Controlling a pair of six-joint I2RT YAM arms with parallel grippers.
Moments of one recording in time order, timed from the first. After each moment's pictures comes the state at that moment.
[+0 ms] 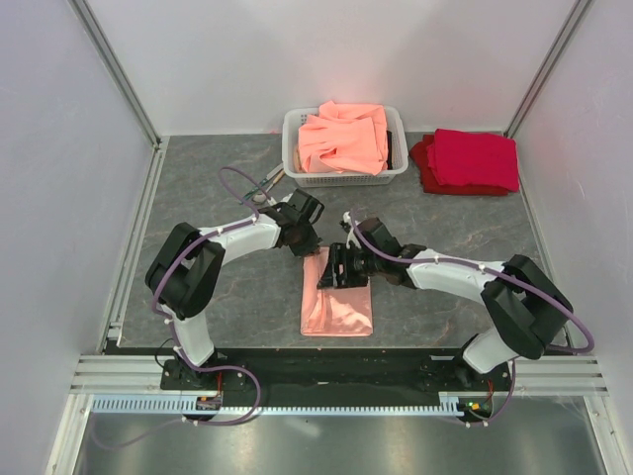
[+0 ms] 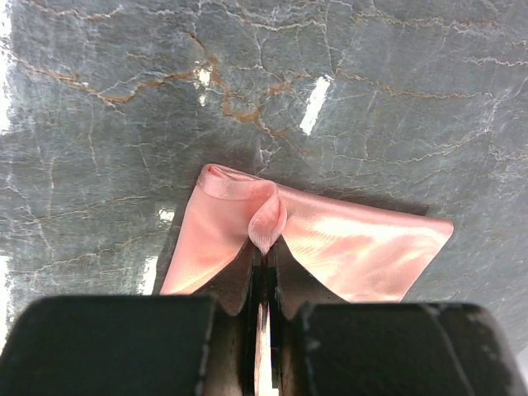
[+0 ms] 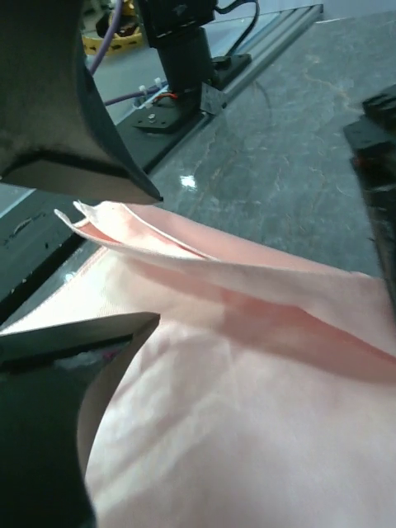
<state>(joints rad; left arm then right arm) -0.63 1.83 1.15 -0.39 -0.05 -1.06 0.74 1.53 0.80 -0.05 -0.36 0.71</state>
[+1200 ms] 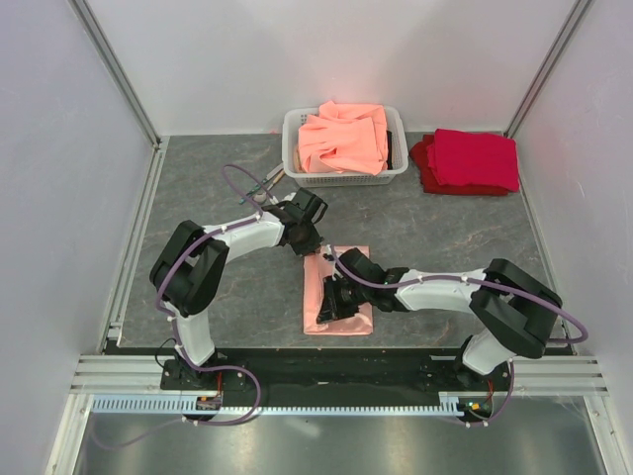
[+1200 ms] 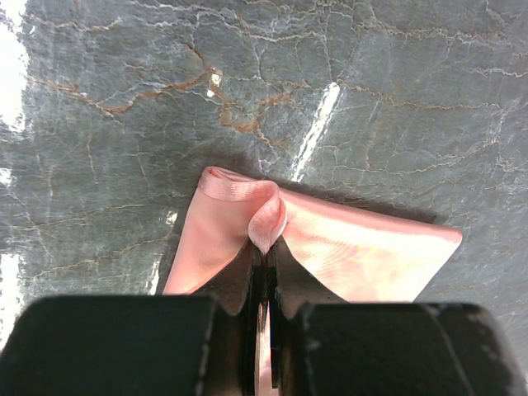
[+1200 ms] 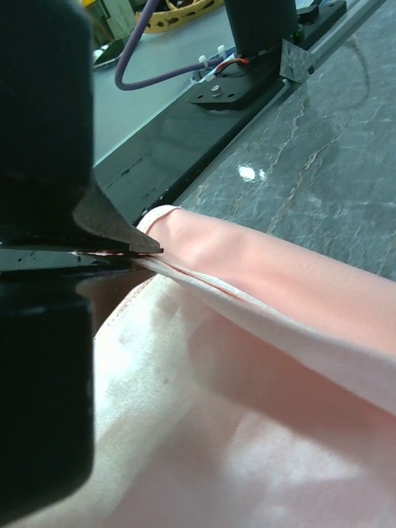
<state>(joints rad) -0.64 1.86 1.19 -0.43 -0.09 -1.06 0.97 1.58 0.72 0.02 -0.33 0.81</state>
